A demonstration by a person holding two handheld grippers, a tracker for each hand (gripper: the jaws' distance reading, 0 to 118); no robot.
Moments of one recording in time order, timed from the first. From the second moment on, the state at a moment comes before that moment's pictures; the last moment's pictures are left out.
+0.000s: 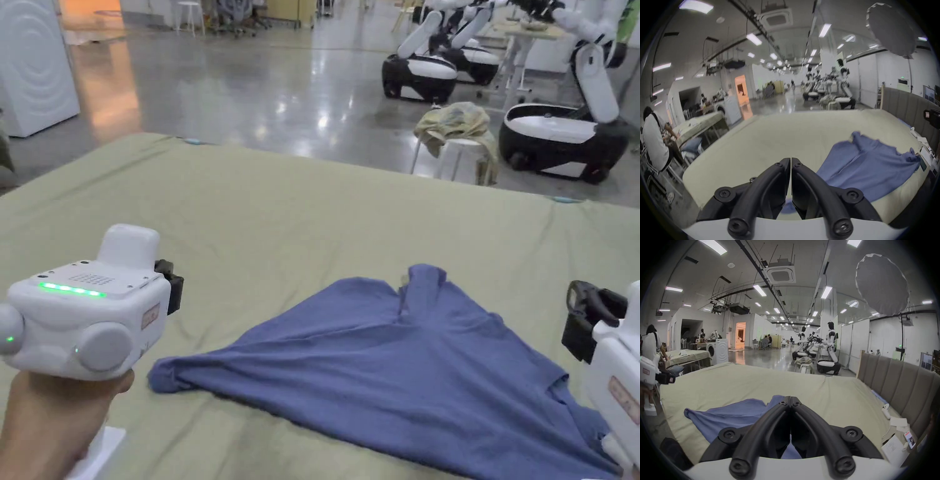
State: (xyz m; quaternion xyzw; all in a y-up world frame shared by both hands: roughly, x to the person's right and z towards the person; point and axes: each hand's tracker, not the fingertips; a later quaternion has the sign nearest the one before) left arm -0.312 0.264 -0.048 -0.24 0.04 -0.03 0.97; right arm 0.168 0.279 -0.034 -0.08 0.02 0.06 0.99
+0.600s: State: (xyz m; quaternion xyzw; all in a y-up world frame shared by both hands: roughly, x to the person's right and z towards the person) left arm -0.340 0.135 -0.112 -0.45 -0.02 -0.01 0.89; right arm 0.143 0.238 -0.080 -0.19 0.04 0.05 0.98
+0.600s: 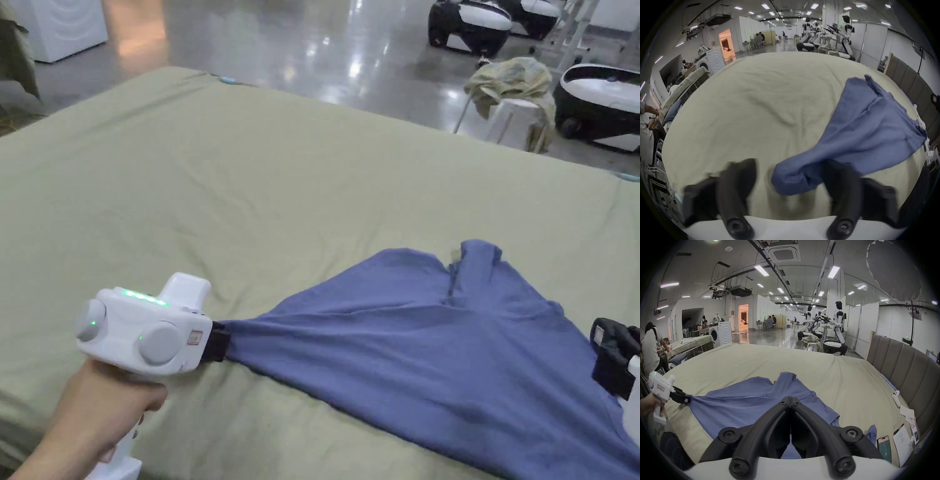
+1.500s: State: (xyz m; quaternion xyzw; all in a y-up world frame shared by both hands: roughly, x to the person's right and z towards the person) left arm -0.320 0.158 -0.108 -0.39 -0.03 0.00 0.92; right arm 0.217 0.132 -0.343 -0.43 0.04 0.04 0.90
